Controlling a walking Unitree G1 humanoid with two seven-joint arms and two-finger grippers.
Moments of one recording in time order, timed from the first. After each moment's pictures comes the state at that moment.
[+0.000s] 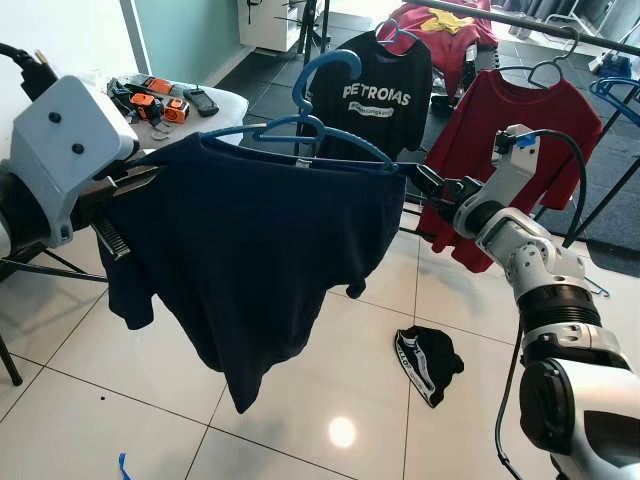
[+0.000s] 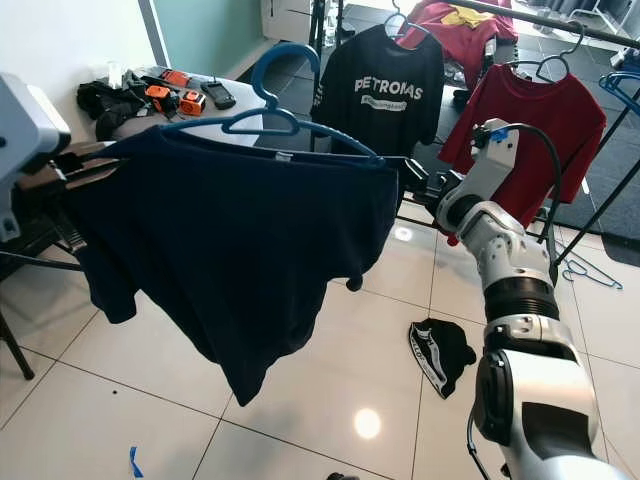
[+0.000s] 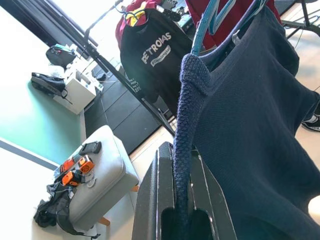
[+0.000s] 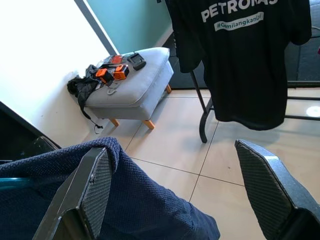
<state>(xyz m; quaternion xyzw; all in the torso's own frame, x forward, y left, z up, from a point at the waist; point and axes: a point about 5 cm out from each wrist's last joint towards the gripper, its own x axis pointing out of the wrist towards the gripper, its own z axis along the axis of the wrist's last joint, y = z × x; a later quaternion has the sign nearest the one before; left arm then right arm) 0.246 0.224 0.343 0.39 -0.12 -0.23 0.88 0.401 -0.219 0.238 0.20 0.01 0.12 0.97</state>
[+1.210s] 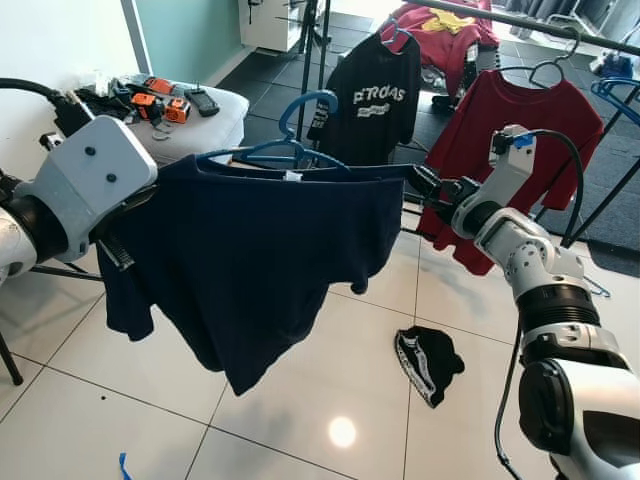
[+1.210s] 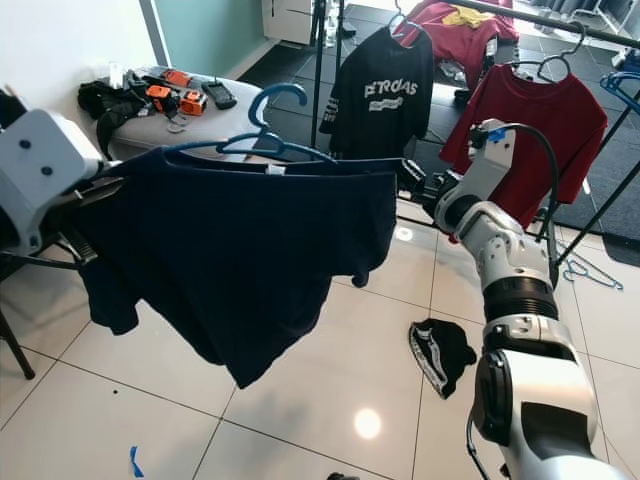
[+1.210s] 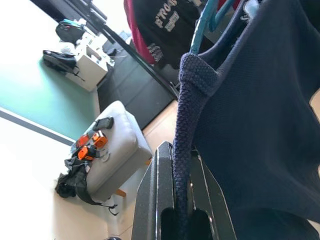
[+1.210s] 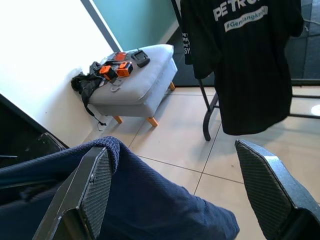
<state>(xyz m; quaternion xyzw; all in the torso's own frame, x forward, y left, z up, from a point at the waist) 0.258 0.222 0.316 0.43 -0.08 -0.19 0.88 0.400 -0.216 0.240 0.20 0.01 0.13 0.97</state>
